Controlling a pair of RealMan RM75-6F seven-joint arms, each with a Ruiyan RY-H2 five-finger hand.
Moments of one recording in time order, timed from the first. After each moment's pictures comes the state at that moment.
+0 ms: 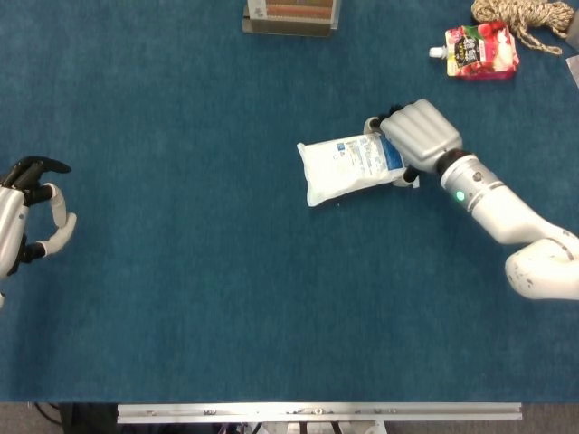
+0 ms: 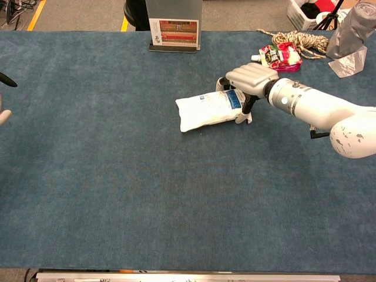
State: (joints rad) left arm -0.22 -1.27 -0.02 -1.45 1.56 1.41 -0.29; right arm 0.89 -1.68 0.11 -1.08 -1.22 0.68 -0.19
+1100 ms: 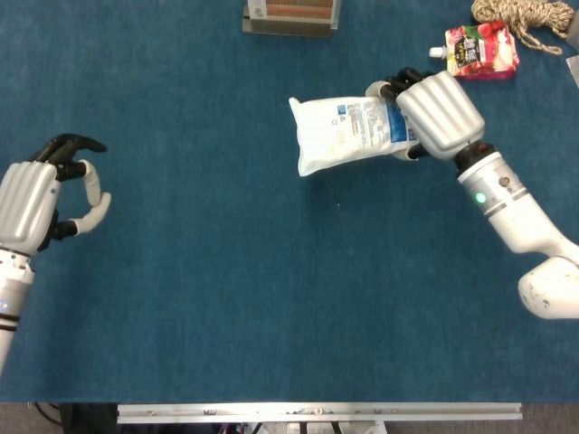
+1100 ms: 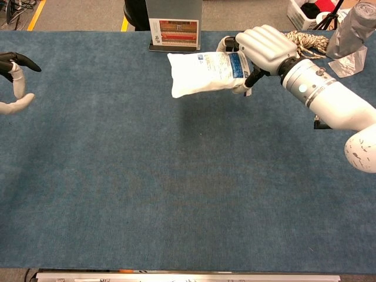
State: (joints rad) left arm -0.30 -1.24 -0.08 -1.63 1.49 1.30 -0.24; right arm 0.79 -1.63 0.17 -1.21 -1.35 1.01 -0.19
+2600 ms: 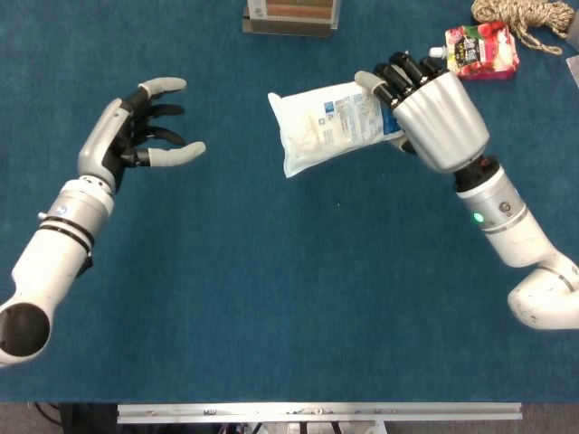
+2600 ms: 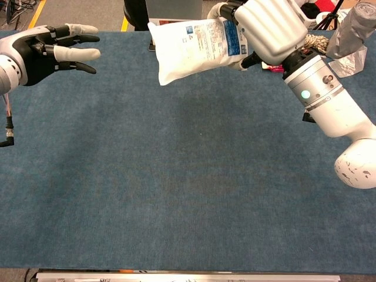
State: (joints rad) left arm -0.60 -1.18 -0.40 -1.91 0.65 0.77 -0.56; right arm 0.75 -1.74 0.18 -1.08 -1.60 1.38 -0.28
